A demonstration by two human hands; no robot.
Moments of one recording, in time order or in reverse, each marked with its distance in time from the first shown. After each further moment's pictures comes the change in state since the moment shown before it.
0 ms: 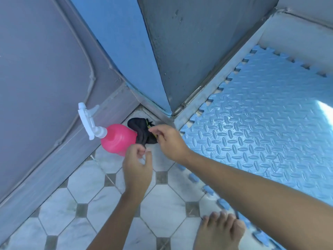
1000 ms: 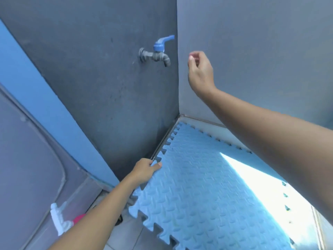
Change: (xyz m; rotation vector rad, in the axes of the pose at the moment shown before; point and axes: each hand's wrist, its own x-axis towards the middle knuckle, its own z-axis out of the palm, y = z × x) left_hand 0.108 0.273 0.027 0.147 -0.885 0.101; right_hand 0.024 -0.264 -0.418 -0.110 1.013 -0.288
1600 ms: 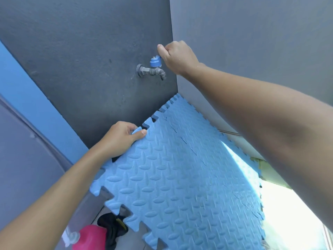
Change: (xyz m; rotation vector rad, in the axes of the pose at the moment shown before) left_hand -0.043 0.084 -0.152 0.118 0.251 0.306; right_hand 0.069 -0.071 0.041 -0.541 -0.270 -0.289
